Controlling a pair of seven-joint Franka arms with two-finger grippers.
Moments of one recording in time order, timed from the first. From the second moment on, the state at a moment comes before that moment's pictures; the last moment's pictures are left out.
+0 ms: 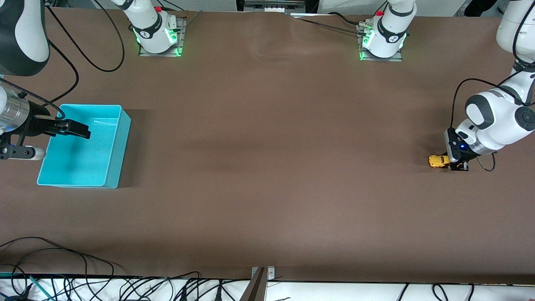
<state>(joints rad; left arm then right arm) 0.48 0.52 -0.13 -2.09 0.01 2.66 1.96 0.09 0.27 -0.09 -1.43 0.01 1.59 0.06</state>
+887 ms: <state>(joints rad) 0.46 0.41 -0.24 -1.90 0.01 2.15 1.80 0.09 0.27 -0.09 -1.43 0.01 1.59 0.06</state>
